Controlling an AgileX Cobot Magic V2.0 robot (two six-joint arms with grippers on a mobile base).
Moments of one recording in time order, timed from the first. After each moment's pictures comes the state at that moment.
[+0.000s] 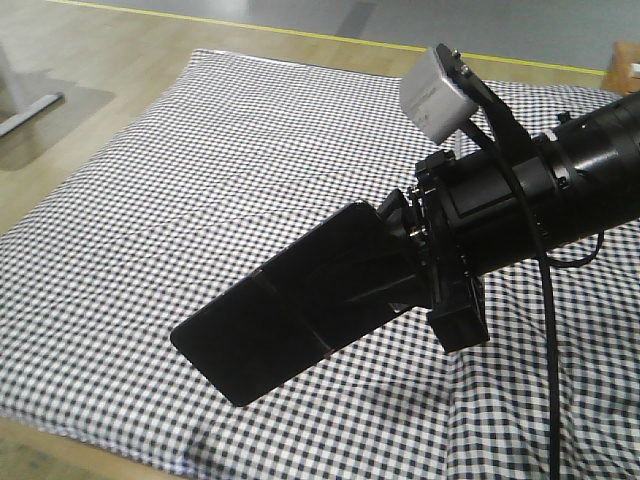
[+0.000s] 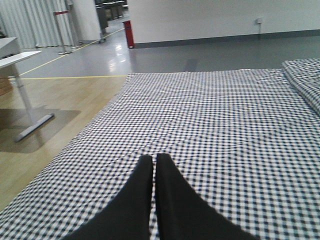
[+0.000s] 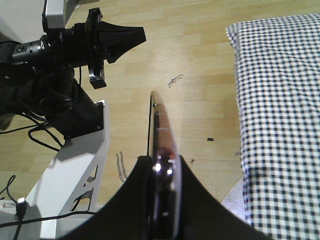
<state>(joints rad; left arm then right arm) -0.02 -0.02 0.03 -0.03 0.18 0.15 0.37 1.35 -1.25 0.99 1.23 -1.05</state>
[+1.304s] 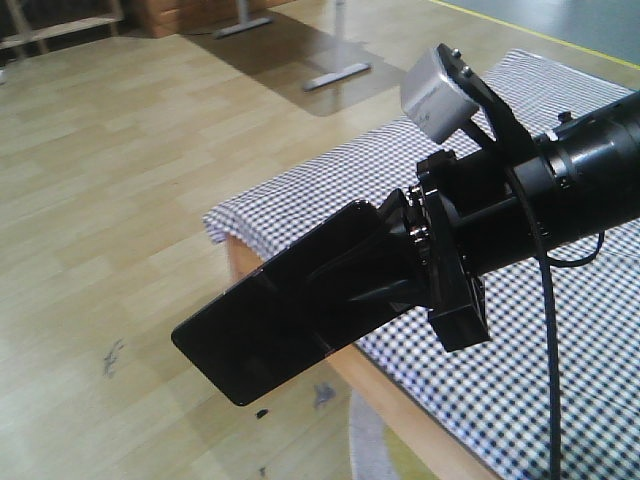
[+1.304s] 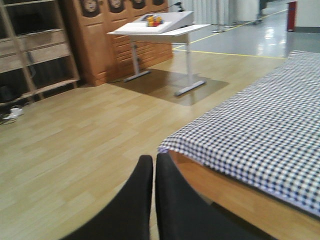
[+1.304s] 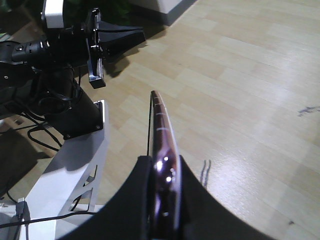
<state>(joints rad) -0.02 -0.02 0.03 -0.03 0.18 0.15 0.37 1.35 -1.25 0.98 1.23 -1.05</state>
